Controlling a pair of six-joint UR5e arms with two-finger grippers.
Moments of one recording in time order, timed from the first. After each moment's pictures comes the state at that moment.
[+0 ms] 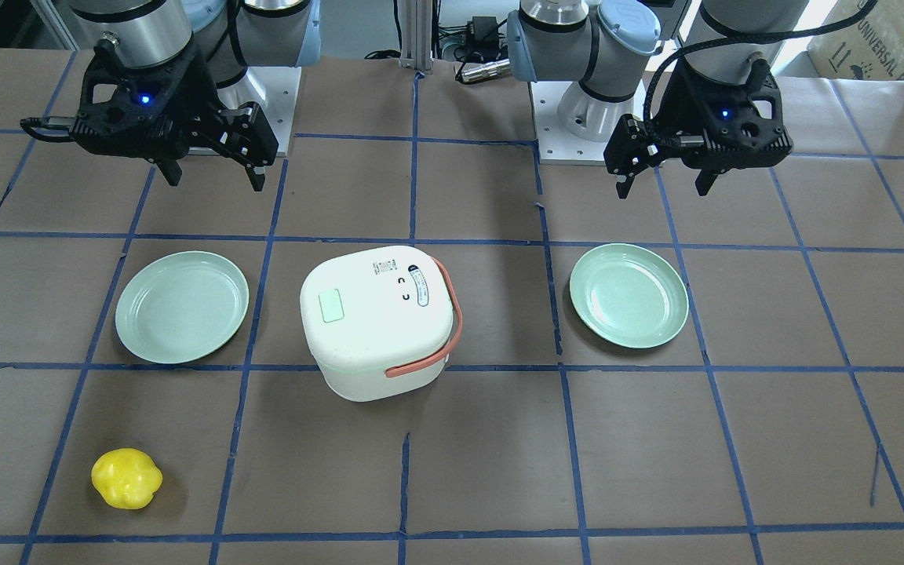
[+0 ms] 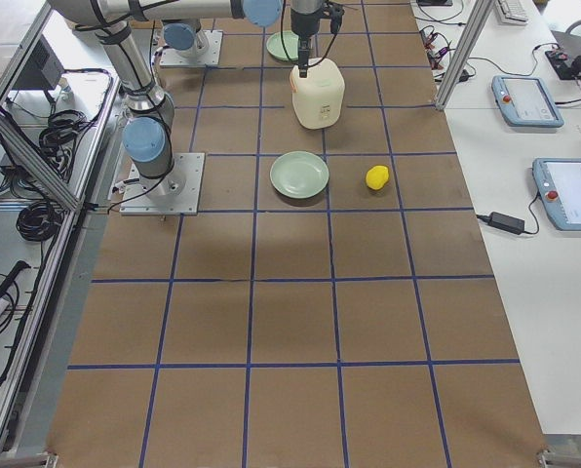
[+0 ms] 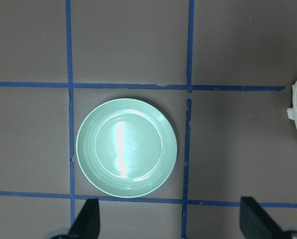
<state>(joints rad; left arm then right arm) -1.51 -1.48 -1.67 -1.53 1.62 0.03 1.62 -1.62 1.62 -1.60 -1.53 0.14</state>
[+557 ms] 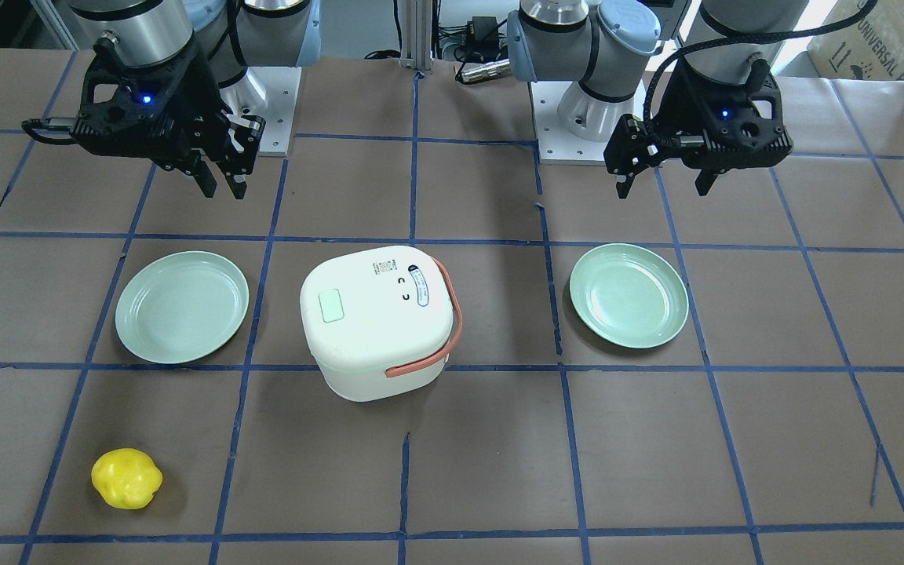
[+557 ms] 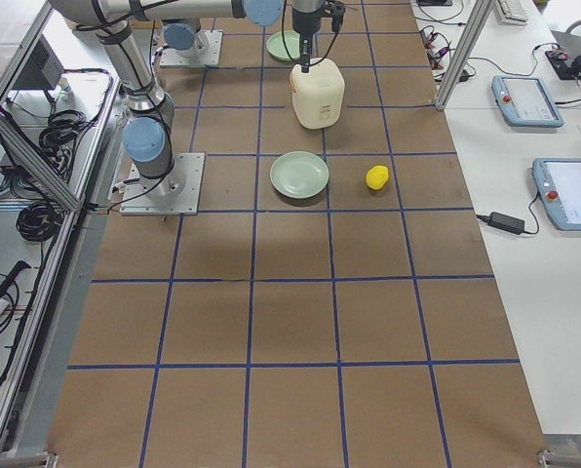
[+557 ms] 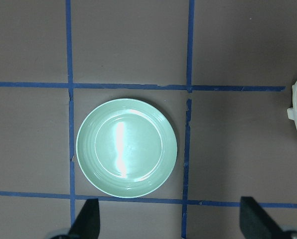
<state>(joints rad) -1.51 -1.48 -1.67 -1.53 1.62 0.03 1.63 -1.62 1.61 -1.61 -1.51 0.14</state>
